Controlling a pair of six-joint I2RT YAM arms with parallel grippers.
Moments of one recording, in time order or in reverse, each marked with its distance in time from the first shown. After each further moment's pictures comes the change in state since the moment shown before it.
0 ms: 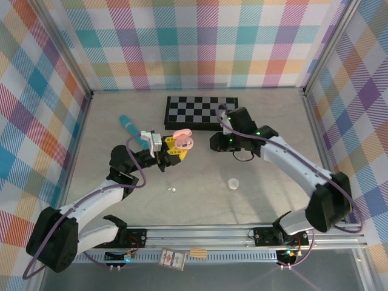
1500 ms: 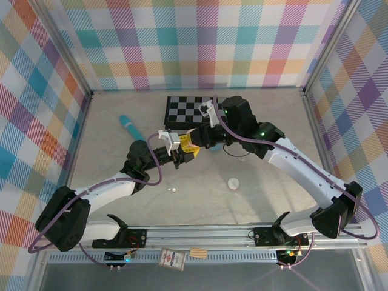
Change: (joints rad) left arm -0.119 0.161 0.067 -0.042 -0.185 0.169; right arm 0.158 -0.018 0.216 0.058 -0.184 -0.054
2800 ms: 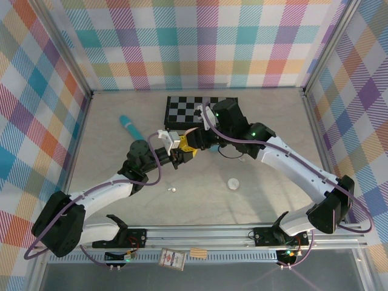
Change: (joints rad) left arm -0.005 -0.056 0.002 -0.151 -0.076 0.002; right arm 0.034 0.053 0.000 -0.011 0.124 -0.031
